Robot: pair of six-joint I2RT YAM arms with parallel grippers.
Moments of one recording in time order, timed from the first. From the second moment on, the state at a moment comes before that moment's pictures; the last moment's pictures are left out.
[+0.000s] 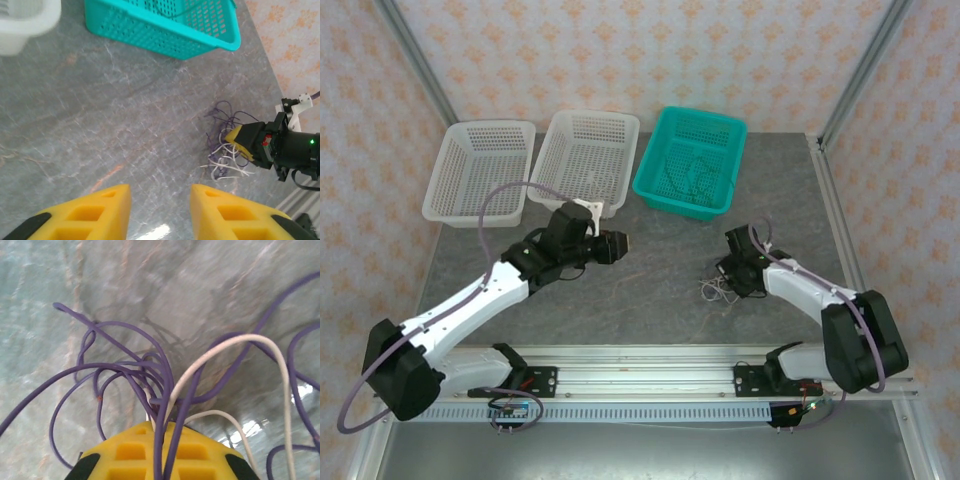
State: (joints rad) left arm -0.61 1.18 0.89 -0.37 0.14 -0.62; right arm 0.36 1.31 0.61 -0.45 0.02 1.29
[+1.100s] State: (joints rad) left arm -0.90 1.29 0.70 -0.02 0.18 0.02; right arm 0.49 1.29 0.79 -0.37 -0.28 1.01
